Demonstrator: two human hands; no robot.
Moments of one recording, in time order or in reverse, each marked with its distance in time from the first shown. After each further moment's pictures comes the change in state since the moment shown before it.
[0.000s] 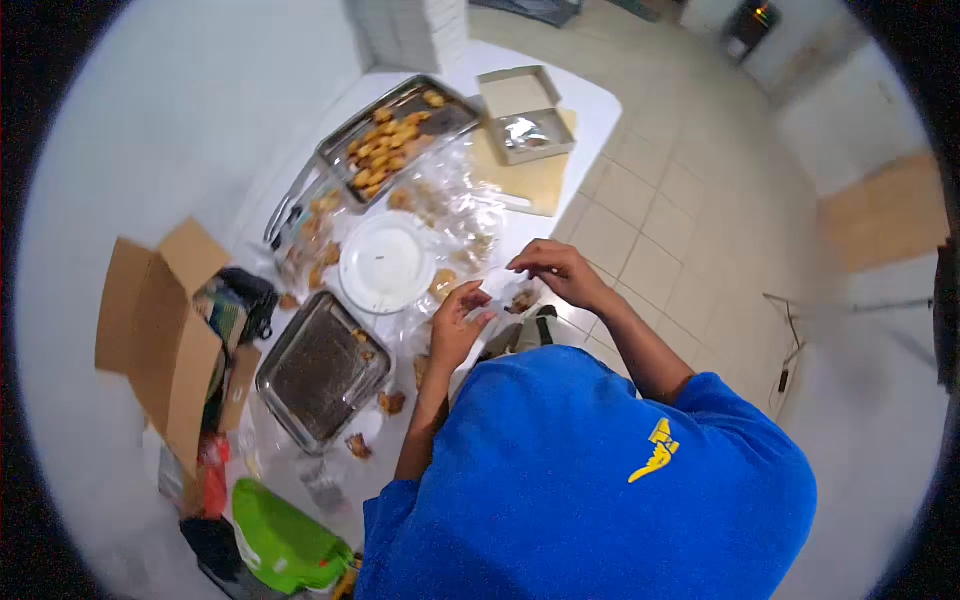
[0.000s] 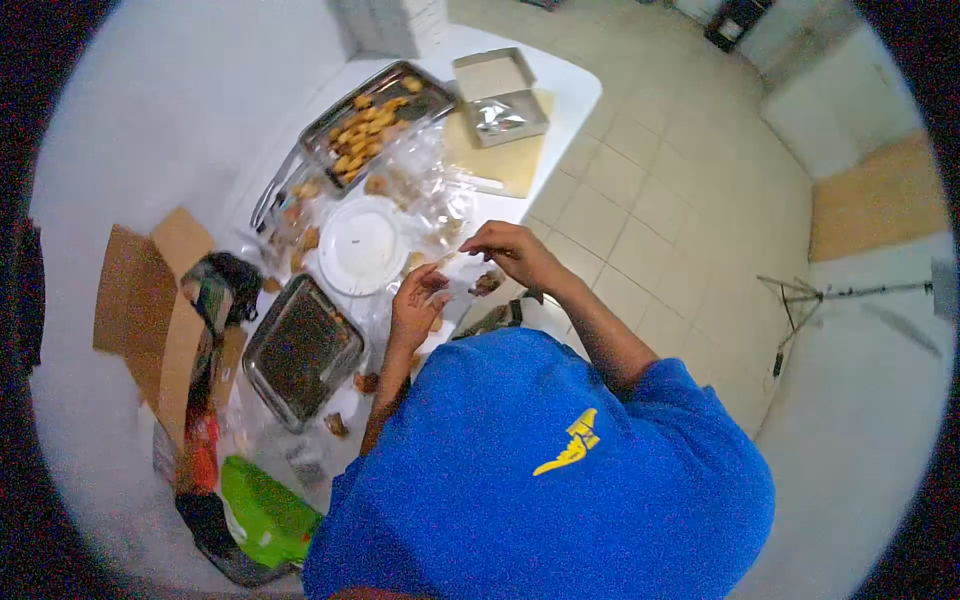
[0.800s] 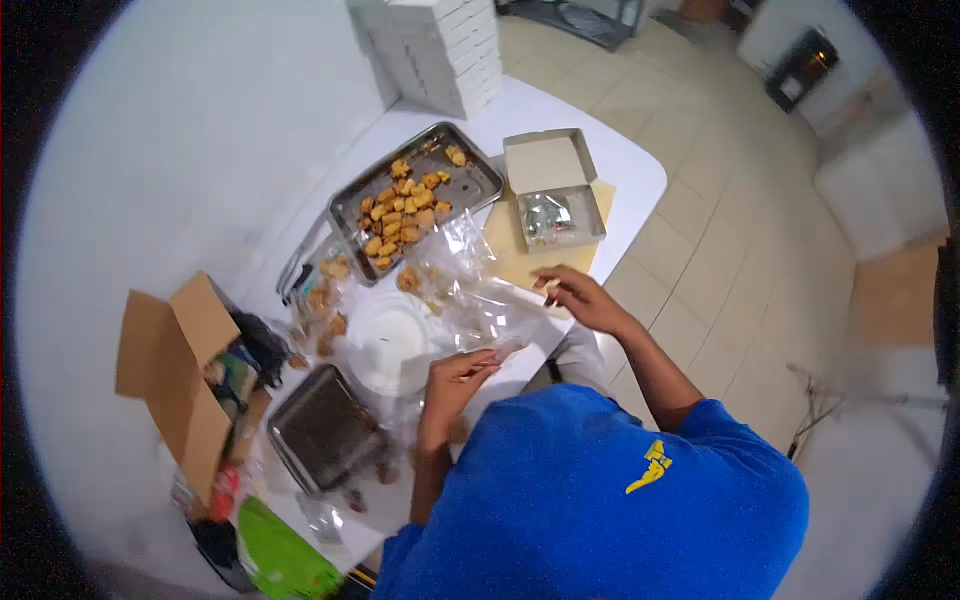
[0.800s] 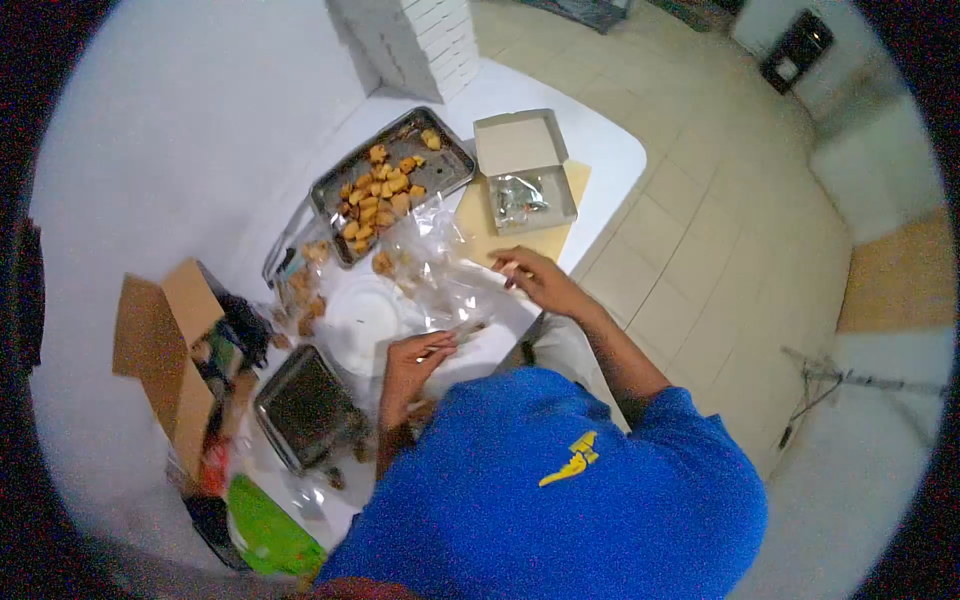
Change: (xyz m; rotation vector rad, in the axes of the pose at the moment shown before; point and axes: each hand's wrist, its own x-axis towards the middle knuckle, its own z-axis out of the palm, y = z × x) left_hand 0.121 0.023 0.022 0.326 0.024 -0.229; right_hand 0.102 0.120 -0.115 0.311 -0.064 0.307
